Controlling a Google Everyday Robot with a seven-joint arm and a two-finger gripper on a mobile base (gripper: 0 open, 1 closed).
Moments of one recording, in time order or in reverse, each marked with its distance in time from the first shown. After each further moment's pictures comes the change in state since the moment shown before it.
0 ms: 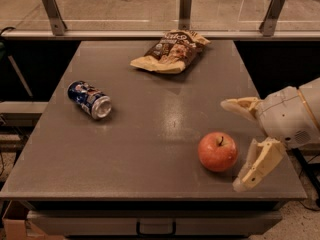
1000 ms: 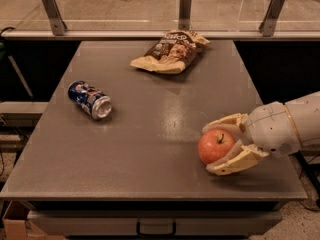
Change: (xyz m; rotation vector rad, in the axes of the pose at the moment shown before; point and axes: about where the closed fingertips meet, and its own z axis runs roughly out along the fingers) arm 0.007 -0.001 0.035 -0.019 -0.145 -0.033
